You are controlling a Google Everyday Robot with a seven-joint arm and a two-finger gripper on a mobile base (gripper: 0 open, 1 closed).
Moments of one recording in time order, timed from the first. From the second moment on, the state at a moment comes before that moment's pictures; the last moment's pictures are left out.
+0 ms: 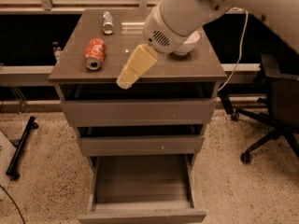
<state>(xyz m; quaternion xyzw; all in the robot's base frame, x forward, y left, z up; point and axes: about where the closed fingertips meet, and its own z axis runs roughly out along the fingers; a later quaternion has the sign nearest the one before) 0.558 0.015 0.964 -0.54 0.77 0.11 0.32</state>
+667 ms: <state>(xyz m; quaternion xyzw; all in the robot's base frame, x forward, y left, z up) 0.639 0.072 0.933 -0.48 0.78 0.13 0.39</state>
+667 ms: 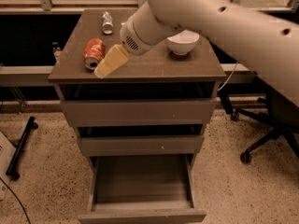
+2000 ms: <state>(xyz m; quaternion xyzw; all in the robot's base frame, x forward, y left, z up) 0.699 0.124 0.899 -0.41 0.78 0.19 0.44</state>
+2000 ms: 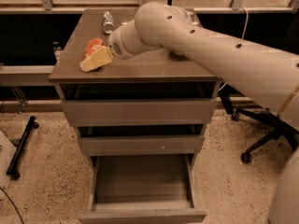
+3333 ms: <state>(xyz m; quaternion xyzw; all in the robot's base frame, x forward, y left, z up) 0.774 0.200 0.855 -0.33 0.78 0.26 0.47</state>
